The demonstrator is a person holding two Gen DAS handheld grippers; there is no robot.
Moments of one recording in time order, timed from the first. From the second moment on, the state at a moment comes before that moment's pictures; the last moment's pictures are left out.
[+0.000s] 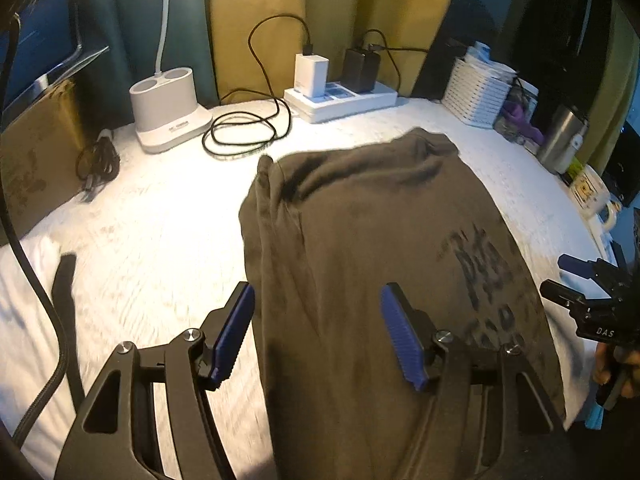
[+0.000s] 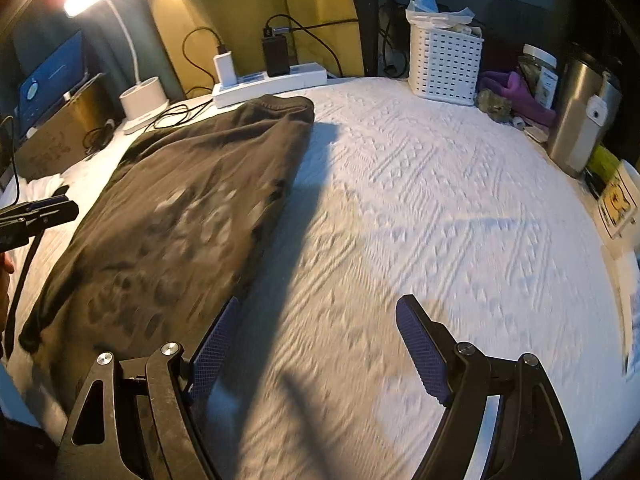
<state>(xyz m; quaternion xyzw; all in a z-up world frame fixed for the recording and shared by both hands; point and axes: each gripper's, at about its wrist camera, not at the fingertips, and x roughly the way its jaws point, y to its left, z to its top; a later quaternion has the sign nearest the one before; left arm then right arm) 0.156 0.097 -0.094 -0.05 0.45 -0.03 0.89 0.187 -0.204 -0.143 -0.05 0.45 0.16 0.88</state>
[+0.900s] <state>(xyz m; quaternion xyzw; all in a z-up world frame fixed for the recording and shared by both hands) 0.256 0.133 -0.132 -0.12 0.45 -0.09 0.88 0.339 -0.144 -0.159 -0.05 0.45 0.22 0.87</state>
